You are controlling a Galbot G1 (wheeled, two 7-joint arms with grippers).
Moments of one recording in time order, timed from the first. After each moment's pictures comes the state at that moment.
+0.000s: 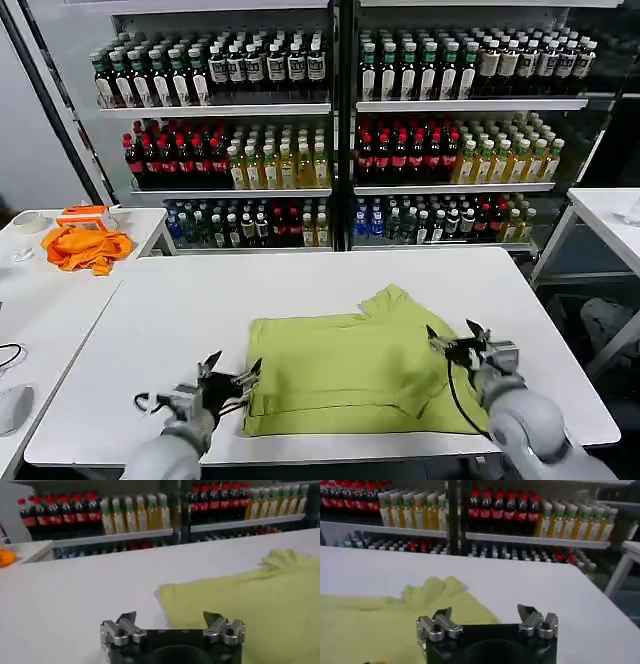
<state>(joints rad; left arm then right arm) 1.21 -1.05 -0.22 -1.92 -0.52 0.49 -0.27 -0.87 0.99 0.14 1.71 0.74 -0.56 0.32</state>
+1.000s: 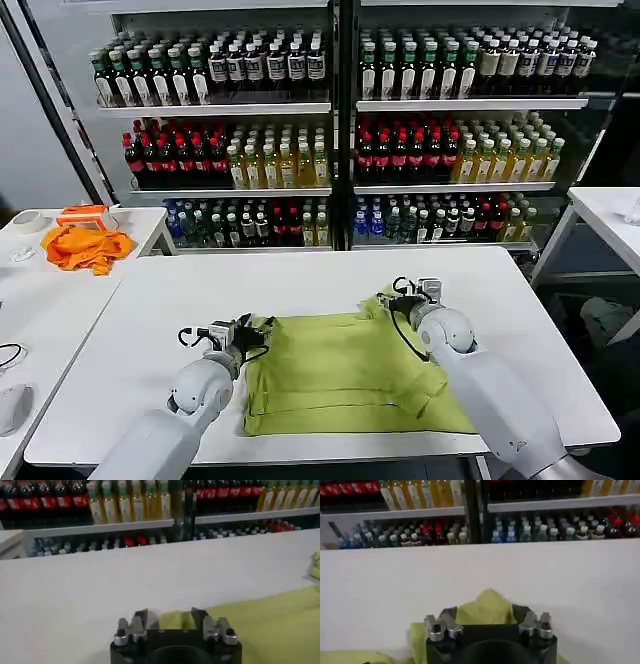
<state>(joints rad) 0.86 -1.09 -0.04 -1.58 -0.63 0.49 -0.25 -0.57 1.14 -0.04 1.34 0.86 -0.57 0.28</state>
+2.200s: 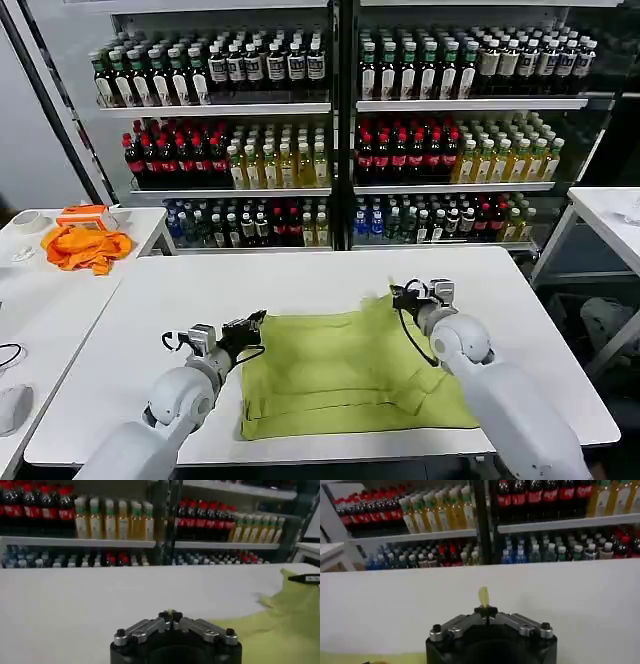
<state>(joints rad) 0.98 -1.01 -0.14 -1.76 -0.73 0.41 -0.15 -0.77 1.01 0.12 1.67 0.84 -0.55 0.23</state>
